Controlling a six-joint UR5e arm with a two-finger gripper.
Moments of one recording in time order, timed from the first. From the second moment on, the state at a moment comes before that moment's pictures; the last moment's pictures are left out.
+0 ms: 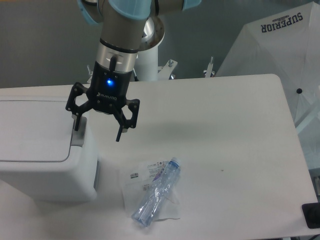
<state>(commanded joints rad) 2.31 -1.67 -1.66 -0.89 1.11 0.29</state>
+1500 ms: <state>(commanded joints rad) 2.31 -1.70 -1.66 -0.88 1.12 0.30</state>
